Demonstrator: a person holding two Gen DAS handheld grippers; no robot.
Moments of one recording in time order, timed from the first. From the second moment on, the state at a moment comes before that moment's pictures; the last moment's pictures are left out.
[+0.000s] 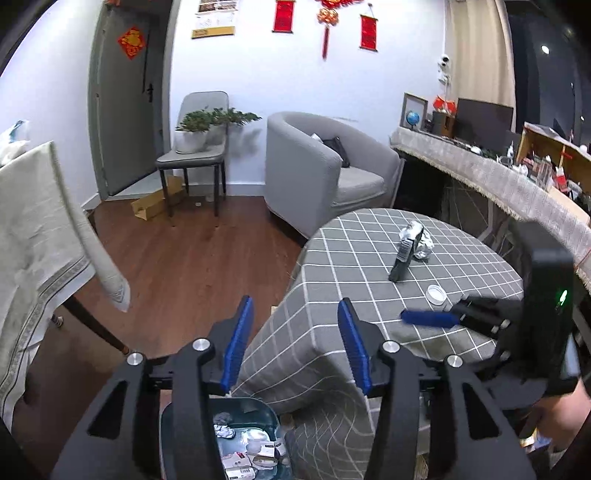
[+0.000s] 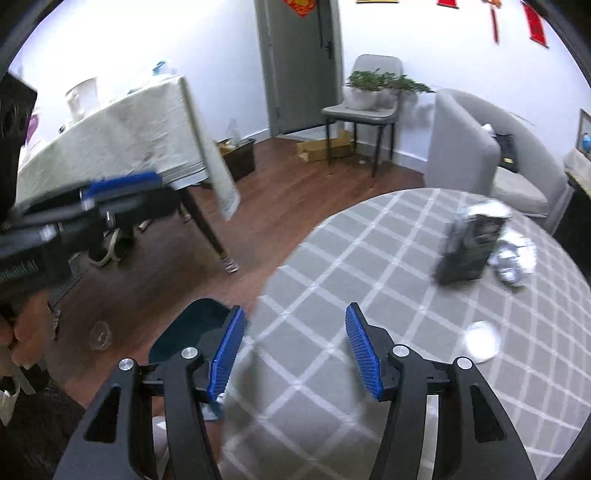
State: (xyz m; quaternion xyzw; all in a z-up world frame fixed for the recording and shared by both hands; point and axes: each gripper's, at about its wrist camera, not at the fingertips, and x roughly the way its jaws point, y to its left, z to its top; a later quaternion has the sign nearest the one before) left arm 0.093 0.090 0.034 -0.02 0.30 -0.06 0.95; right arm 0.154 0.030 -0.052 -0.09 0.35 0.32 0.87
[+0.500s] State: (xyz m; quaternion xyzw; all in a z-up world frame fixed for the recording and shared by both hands) left arm 0.147 0.051 0.024 -0.02 0.31 -0.09 0.95; right arm 0.201 -0.054 -0.051 -0.09 0.37 0.27 0.89
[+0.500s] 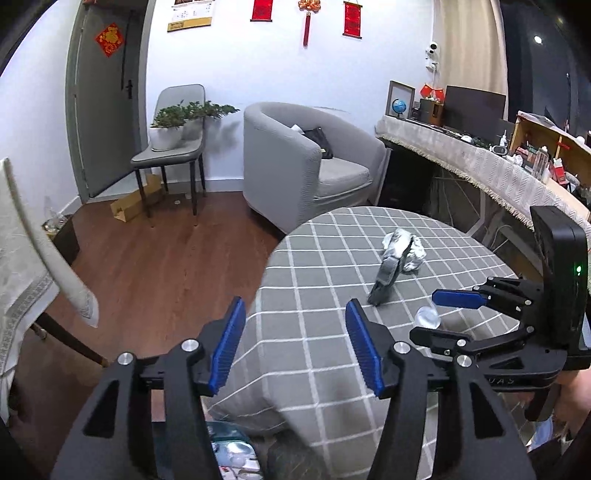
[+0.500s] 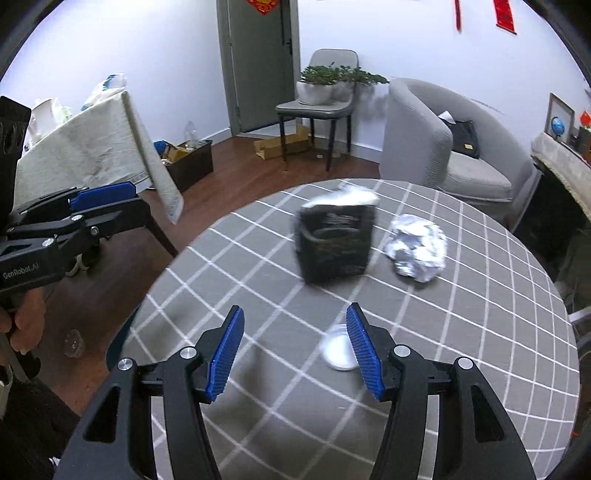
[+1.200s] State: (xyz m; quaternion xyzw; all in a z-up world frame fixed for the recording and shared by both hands) left arm 0.179 -0.014 0.003 -0.02 0.33 -0.14 0.93; right arm 0.220 -0.070 -0.071 -0.11 0.40 0.25 0.88
